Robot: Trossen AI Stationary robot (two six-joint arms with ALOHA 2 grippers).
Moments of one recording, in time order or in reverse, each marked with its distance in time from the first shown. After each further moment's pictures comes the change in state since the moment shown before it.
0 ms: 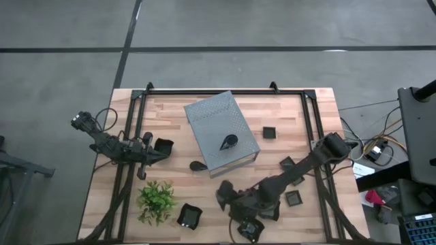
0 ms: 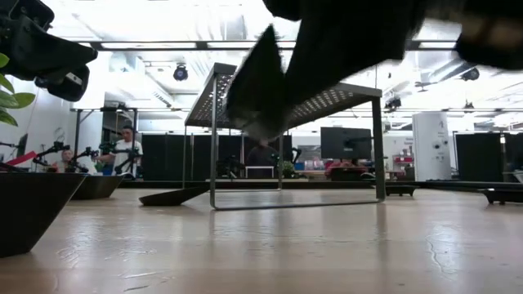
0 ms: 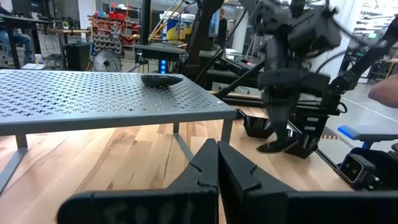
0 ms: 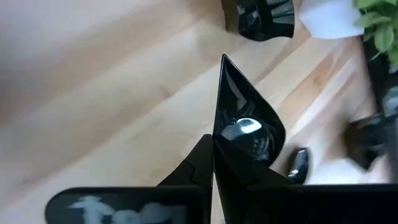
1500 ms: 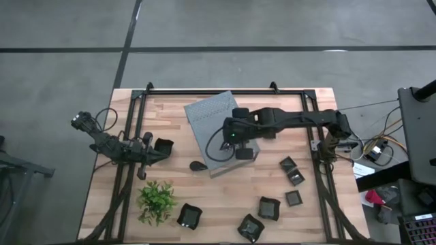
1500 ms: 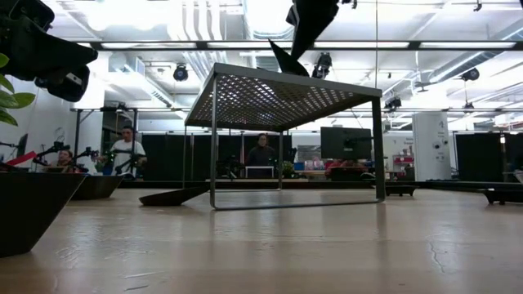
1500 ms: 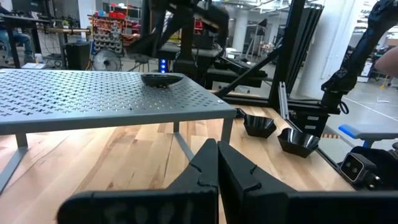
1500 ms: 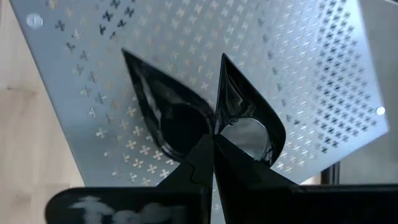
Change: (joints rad) left arm 0.000 0.003 0.000 0.000 0.000 0.000; right arm -0.494 -0.145 0.397 -0.725 -0.025 0.468
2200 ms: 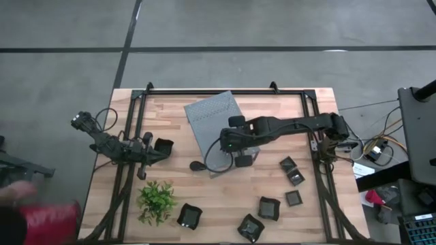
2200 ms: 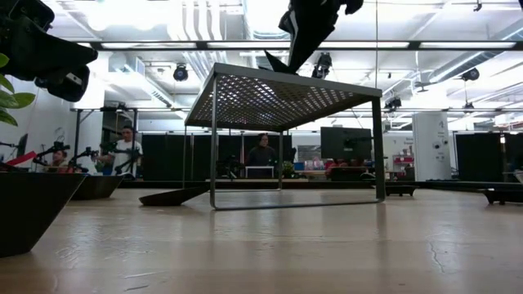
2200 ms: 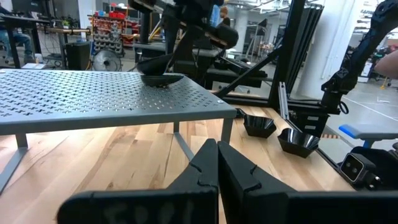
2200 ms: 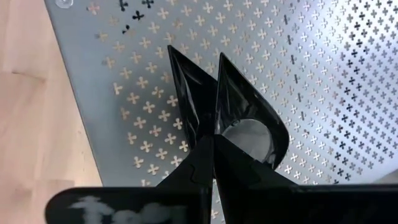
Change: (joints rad) left arm 0.000 0.000 0.000 0.000 0.000 0.000; right arm 0.051 0.032 -0.044 0.046 0.011 -0.030
